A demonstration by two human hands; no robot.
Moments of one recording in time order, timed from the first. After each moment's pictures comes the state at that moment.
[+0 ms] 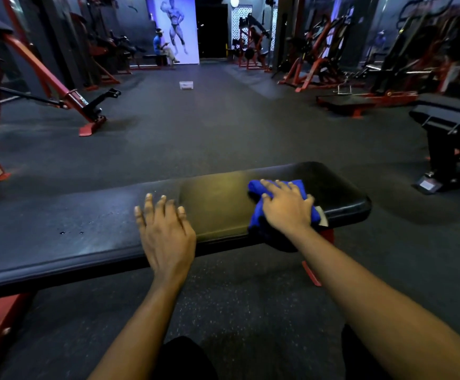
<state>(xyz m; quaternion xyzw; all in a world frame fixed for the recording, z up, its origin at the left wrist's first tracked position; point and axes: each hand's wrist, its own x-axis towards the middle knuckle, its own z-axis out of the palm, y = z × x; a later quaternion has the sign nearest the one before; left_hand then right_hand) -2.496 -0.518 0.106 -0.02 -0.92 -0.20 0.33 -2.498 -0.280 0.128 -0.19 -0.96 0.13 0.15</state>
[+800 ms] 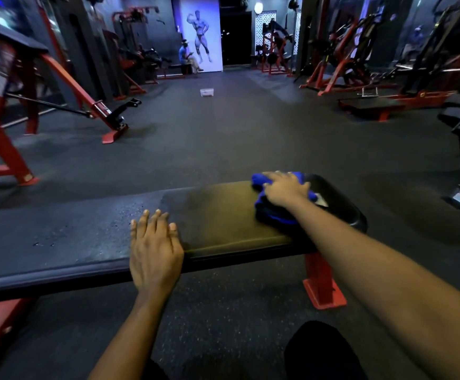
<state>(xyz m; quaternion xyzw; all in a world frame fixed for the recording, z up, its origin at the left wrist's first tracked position) -2.504 -0.468 0.093 -0.01 -0.93 -0.15 0.32 -2.588 -0.175 0.149 -0.12 -0.98 0.17 0.04</state>
